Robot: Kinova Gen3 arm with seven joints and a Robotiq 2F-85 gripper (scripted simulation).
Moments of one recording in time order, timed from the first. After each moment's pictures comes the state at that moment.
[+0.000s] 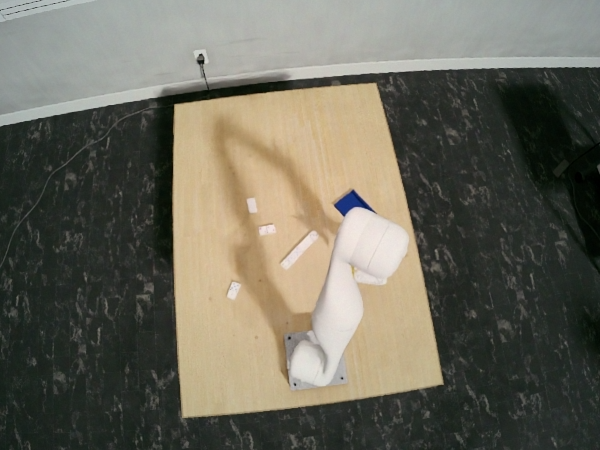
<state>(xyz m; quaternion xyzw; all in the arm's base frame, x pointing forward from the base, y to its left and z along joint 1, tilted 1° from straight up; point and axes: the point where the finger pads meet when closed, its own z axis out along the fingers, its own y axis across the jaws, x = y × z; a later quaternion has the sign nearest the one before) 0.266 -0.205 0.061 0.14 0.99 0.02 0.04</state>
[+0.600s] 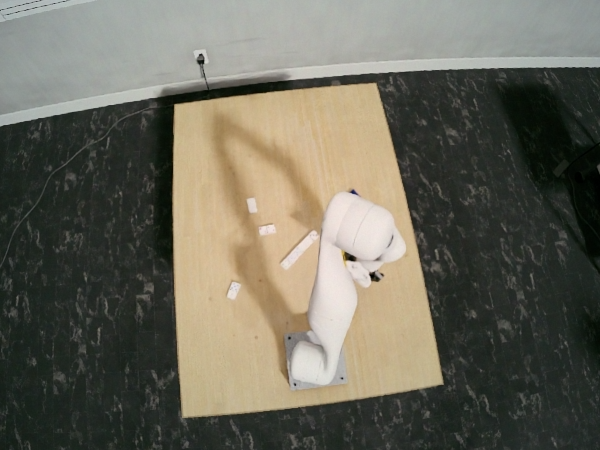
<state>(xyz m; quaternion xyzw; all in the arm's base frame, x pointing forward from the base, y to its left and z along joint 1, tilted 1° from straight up) 0.256 -0.199 0.047 0.42 0.91 0.04 0.00</state>
